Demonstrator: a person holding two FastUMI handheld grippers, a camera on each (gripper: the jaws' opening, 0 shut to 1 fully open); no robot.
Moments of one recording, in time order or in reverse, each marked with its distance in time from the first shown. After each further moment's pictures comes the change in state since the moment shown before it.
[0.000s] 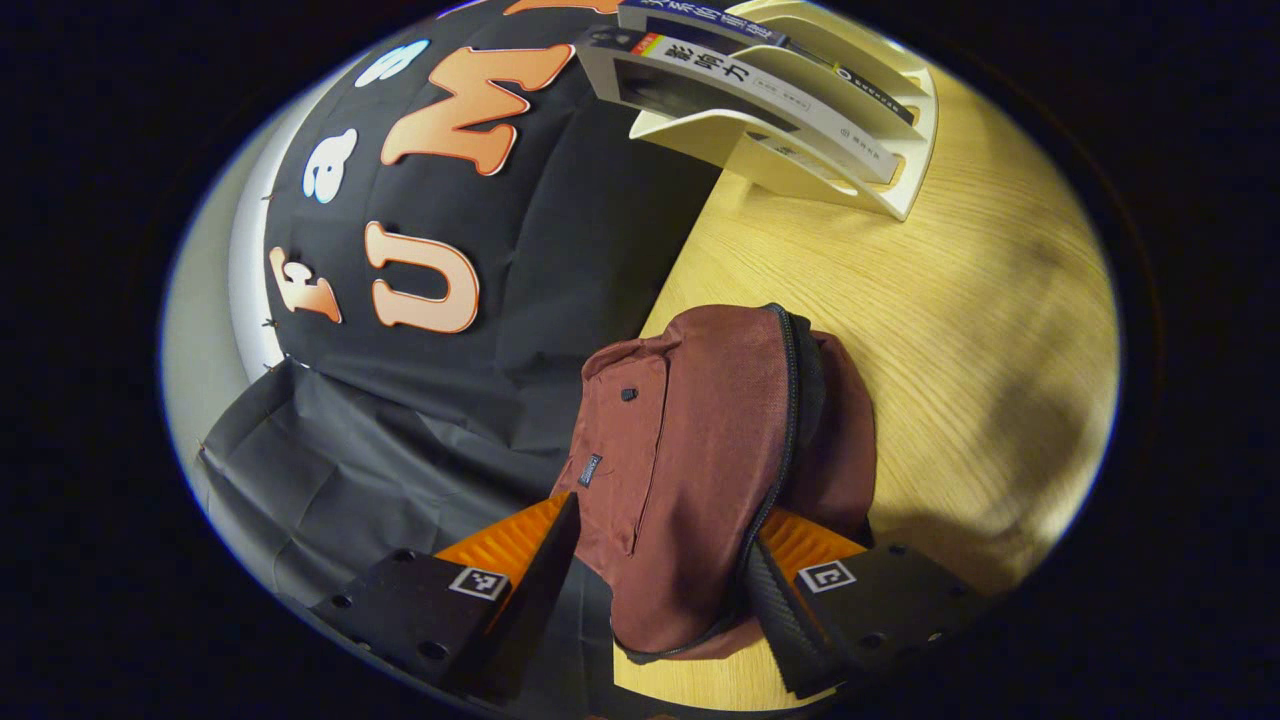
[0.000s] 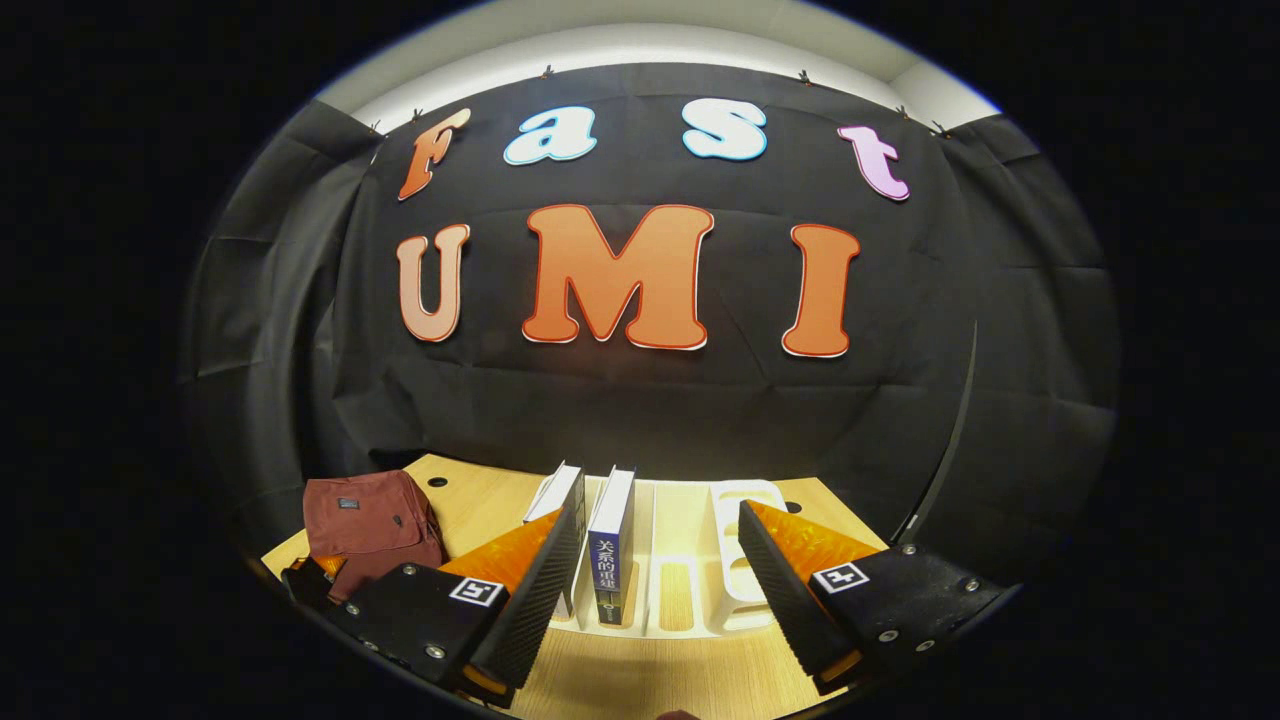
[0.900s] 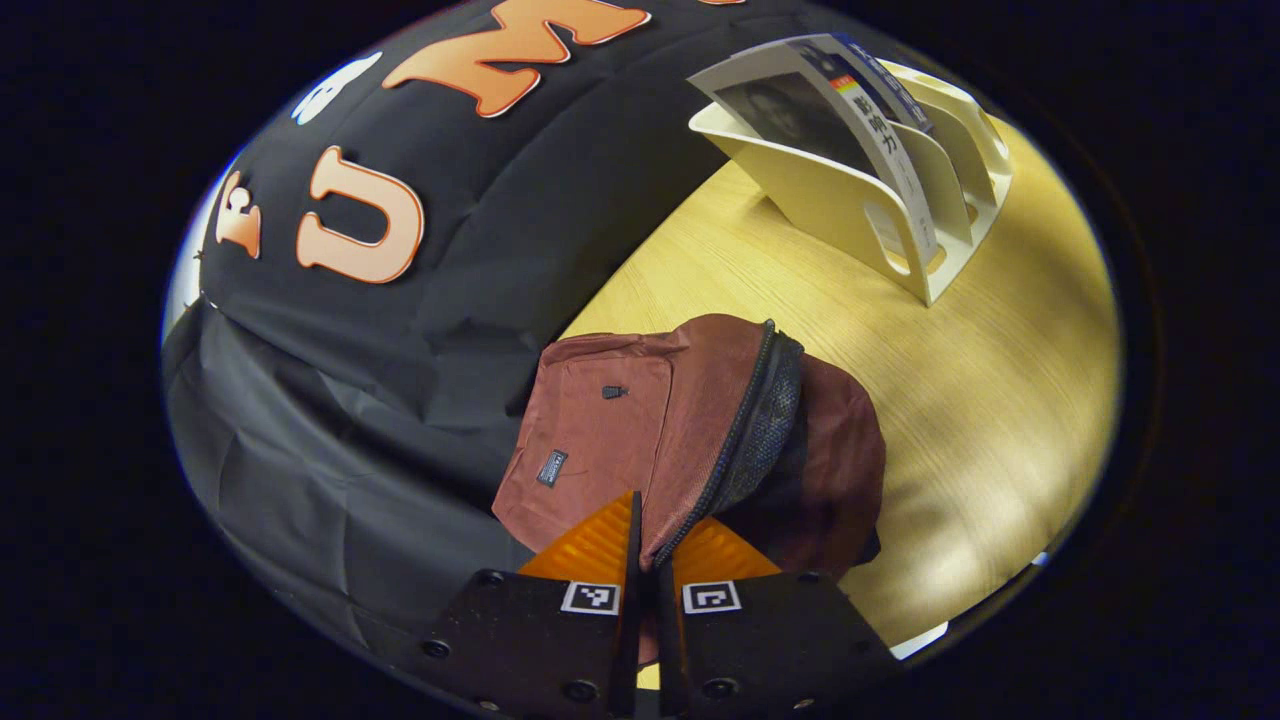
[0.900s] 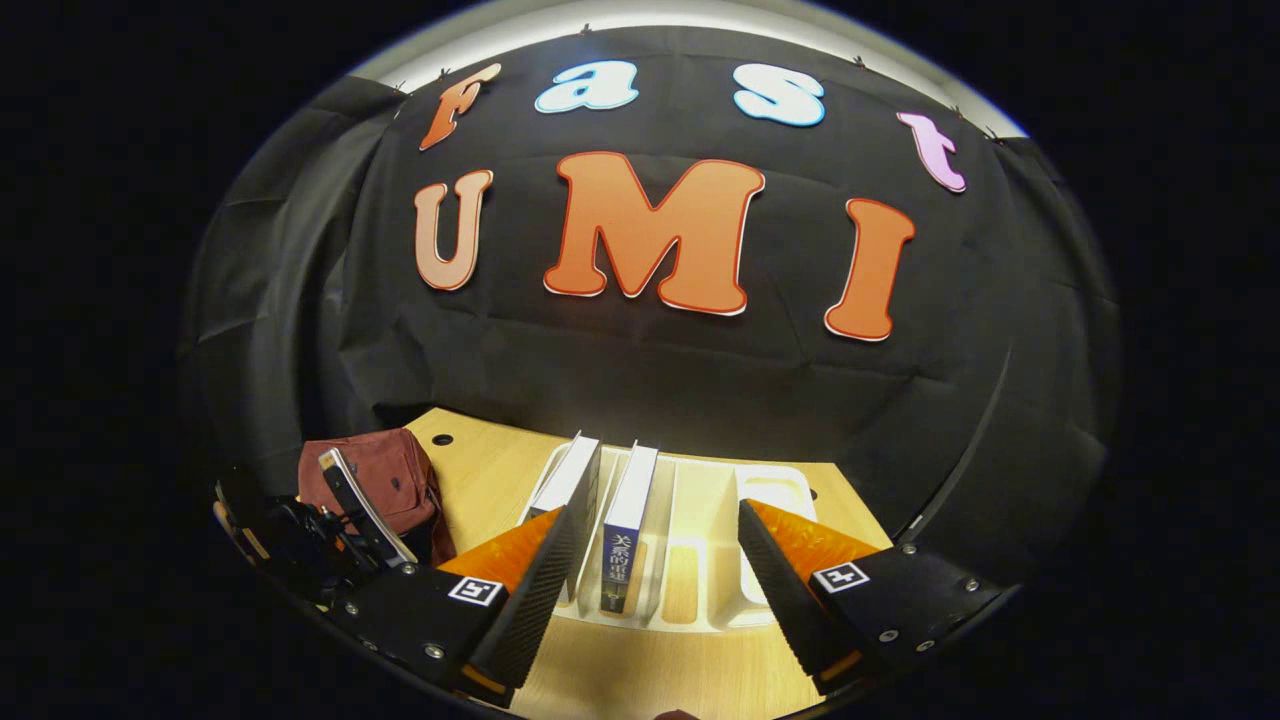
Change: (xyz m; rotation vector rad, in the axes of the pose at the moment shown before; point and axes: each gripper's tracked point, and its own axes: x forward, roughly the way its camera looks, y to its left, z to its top) left arm 0.027 0.058 0.019 -0.186 0.078 -0.394; right arm 0.047 0.028 -0.008 -0.087 0.164 0.066
